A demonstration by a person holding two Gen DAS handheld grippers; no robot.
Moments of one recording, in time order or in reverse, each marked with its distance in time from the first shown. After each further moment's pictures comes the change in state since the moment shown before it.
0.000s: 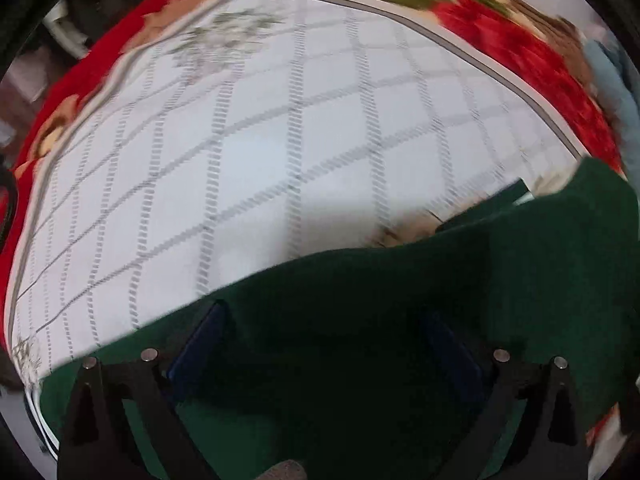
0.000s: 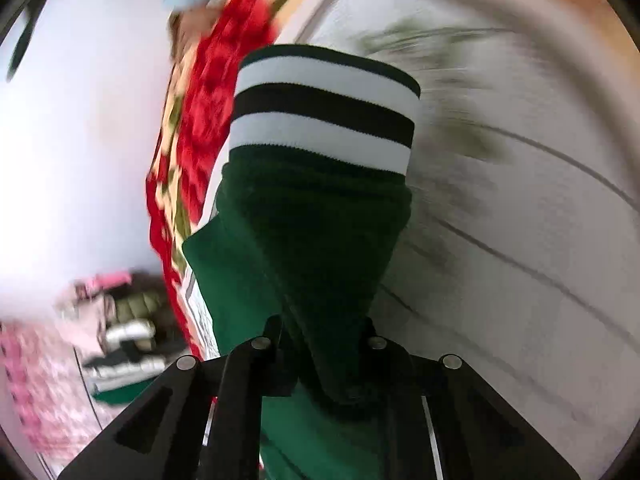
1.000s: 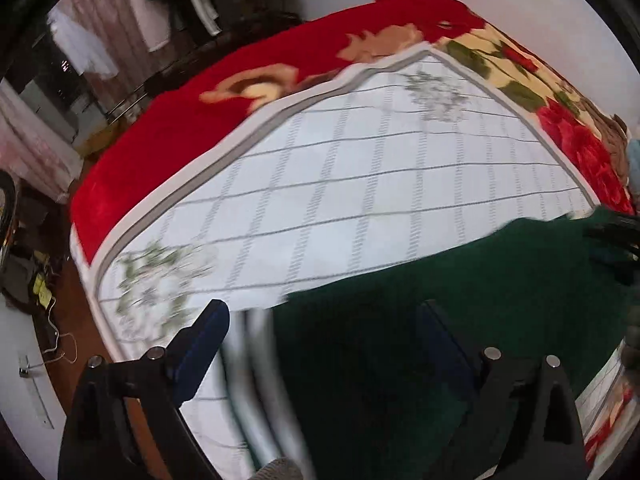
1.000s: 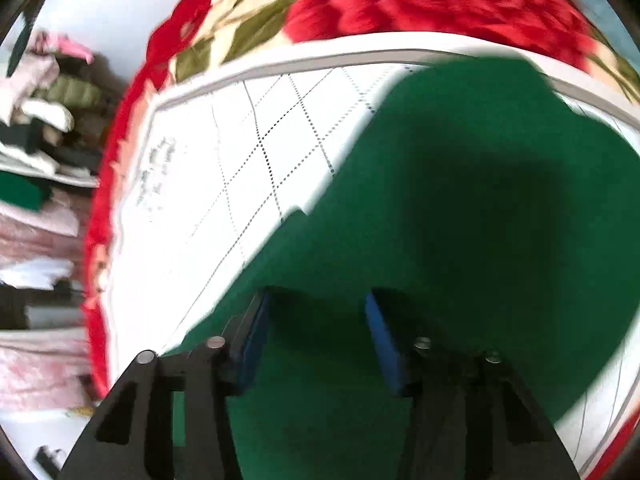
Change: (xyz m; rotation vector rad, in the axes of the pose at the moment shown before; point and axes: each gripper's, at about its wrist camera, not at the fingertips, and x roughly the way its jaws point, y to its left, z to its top) left arm -0.124 0.158 -0.110 -0.288 -0.170 0.150; right arm 0.192 0.212 -0.155 -0.807 0.215 -0.419
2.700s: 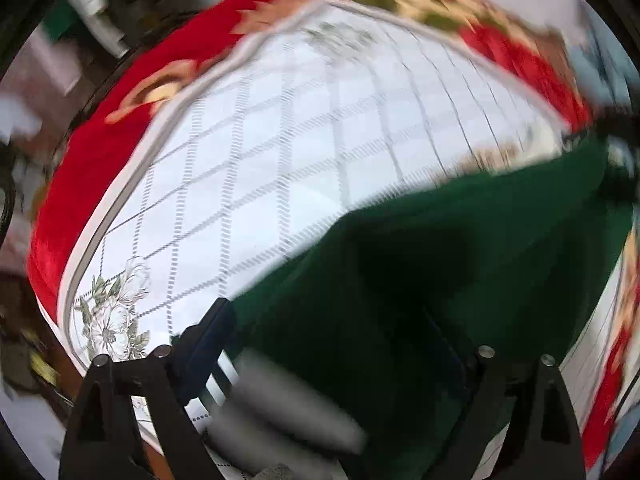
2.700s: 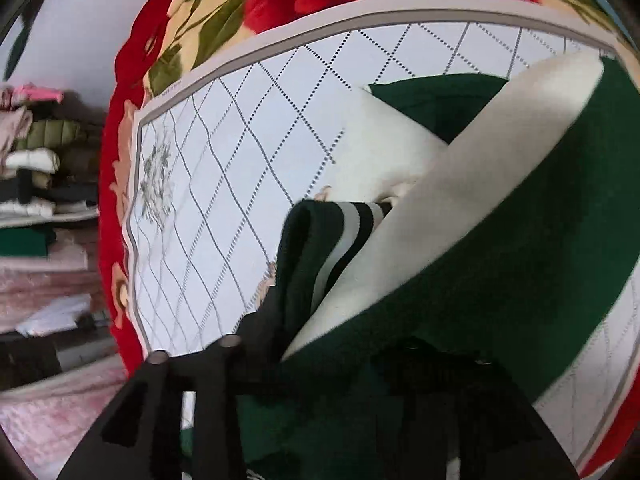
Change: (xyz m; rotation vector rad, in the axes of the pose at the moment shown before) left arm 0.020 -0.012 -0.011 0.230 0.082 -0.143; right arm -0.031 -0.003 -0.030 0.250 0.081 0.097
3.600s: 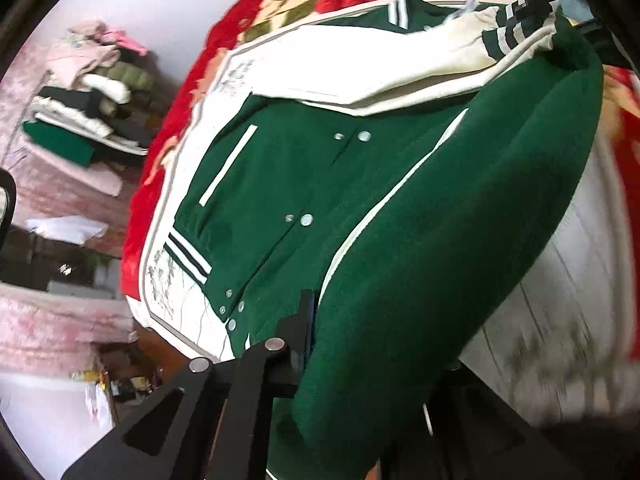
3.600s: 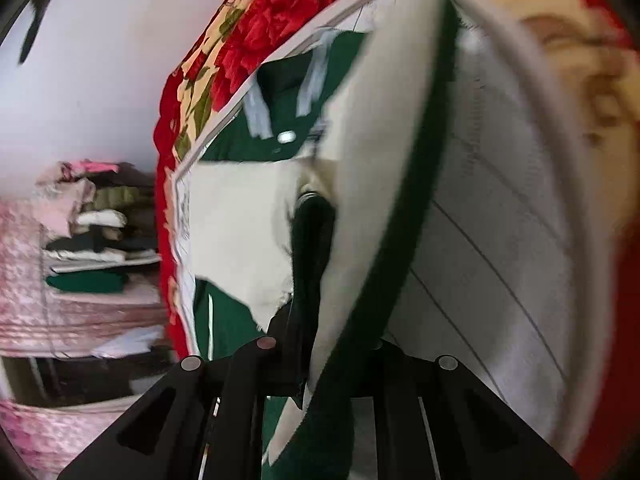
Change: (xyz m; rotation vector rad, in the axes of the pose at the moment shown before) left arm -0.103 -0.228 -0.223 0.486 -0.039 0.351; right arm -0.128 -0.260 -0.123 0.125 -0.137 0.255
